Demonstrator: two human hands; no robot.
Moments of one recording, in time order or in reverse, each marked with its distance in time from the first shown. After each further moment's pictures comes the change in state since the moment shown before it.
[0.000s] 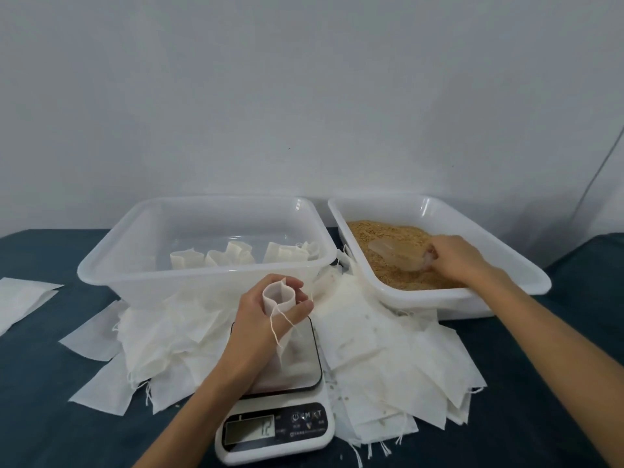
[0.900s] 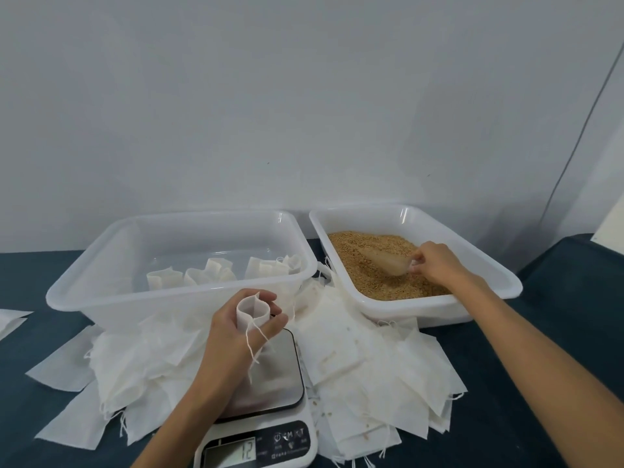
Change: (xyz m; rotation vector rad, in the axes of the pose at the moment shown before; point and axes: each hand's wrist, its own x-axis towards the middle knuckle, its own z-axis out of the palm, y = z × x) left_hand 0.001 0.003 -0.003 -0.046 0.026 0.005; right_hand 0.017 0.025 0.013 0.149 0.017 0.064
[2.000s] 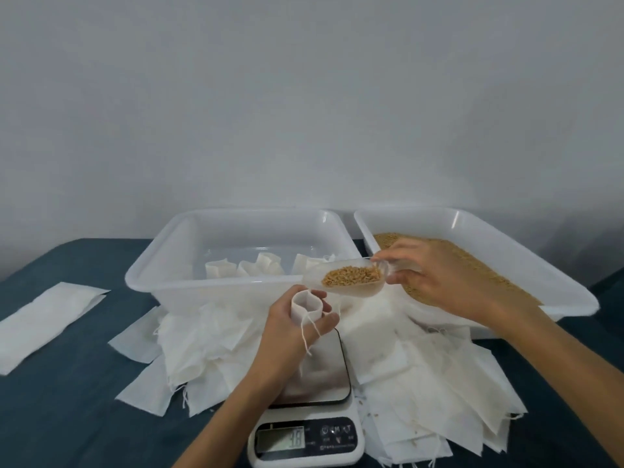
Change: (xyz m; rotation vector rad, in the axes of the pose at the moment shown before) left_hand 0.002 -0.004 -0.001 0.070 0.012 -0.027; right_hand -0.109 -0.138 -0.046 0.228 -0.012 -0.735
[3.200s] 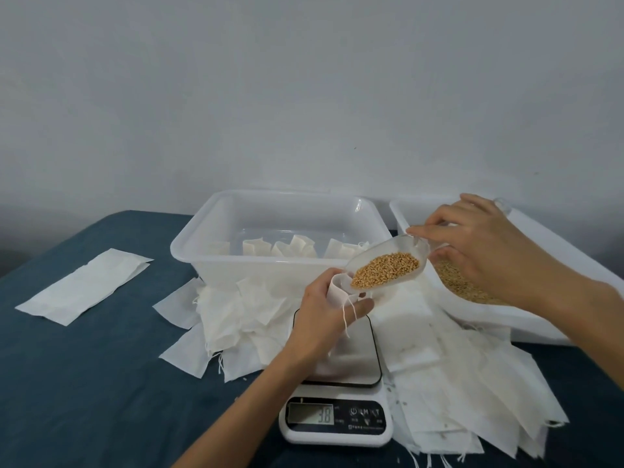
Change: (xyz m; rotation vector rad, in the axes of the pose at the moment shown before) left_hand 0.006 -0.010 0.000 0.106 0.022 -0.018; right_hand 0.016 -0.006 -0.010 -0.529 0.236 -0.331
